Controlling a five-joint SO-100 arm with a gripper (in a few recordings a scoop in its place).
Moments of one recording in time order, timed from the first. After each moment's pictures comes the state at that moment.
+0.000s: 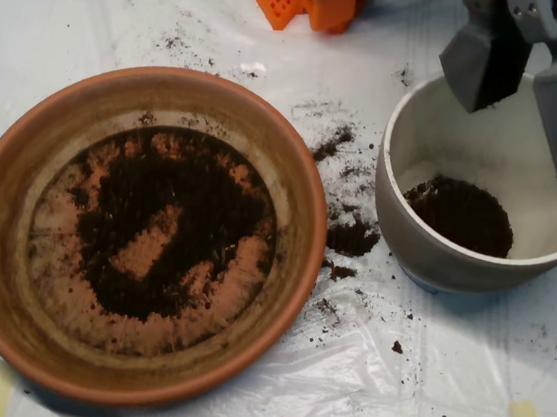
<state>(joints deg) -27.2 92.6 61.7 90.8 -3.2</state>
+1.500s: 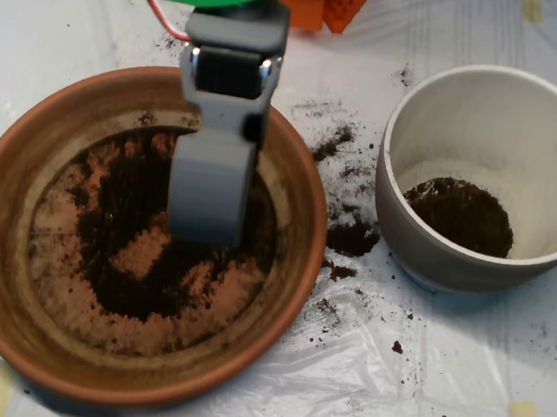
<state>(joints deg) 13.2 96.1 81.3 79.9 -7.4</state>
